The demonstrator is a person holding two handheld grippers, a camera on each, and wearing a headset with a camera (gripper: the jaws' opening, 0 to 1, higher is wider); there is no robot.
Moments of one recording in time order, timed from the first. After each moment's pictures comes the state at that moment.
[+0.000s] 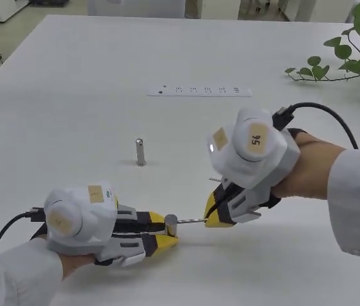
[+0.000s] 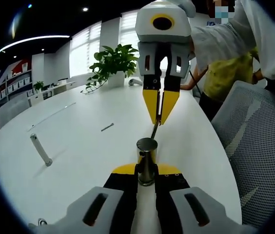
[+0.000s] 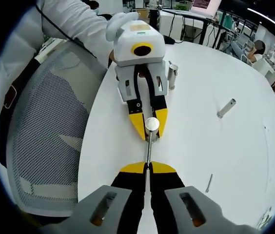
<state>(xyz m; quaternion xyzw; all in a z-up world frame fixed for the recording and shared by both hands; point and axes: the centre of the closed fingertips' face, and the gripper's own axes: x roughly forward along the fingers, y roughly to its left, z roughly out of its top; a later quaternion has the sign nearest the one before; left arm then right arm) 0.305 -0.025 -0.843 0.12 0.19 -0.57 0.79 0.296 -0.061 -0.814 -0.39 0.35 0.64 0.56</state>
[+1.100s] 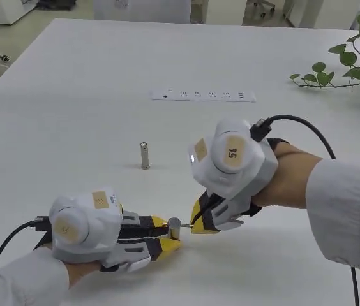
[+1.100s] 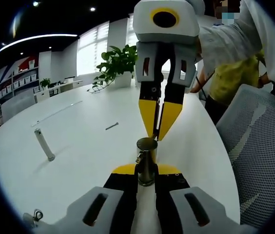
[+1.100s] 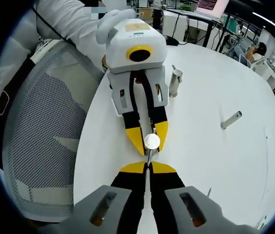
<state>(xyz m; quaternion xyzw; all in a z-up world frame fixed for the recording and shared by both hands) 0.307 -0.024 -0.843 0.10 0.19 -0.54 0.81 0.295 -0.033 -0.820 -0.40 0.34 0.64 0.56</state>
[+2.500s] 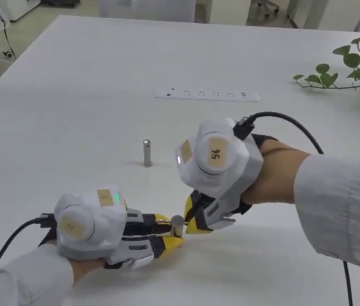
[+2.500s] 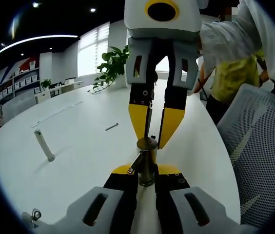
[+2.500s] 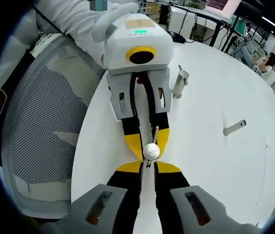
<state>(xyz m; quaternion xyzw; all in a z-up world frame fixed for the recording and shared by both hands) 0.302 -0.029 -0.842 0.10 0.19 -0.54 0.81 0.296 -0.030 -0.823 -0.43 0.34 0.65 0.53</state>
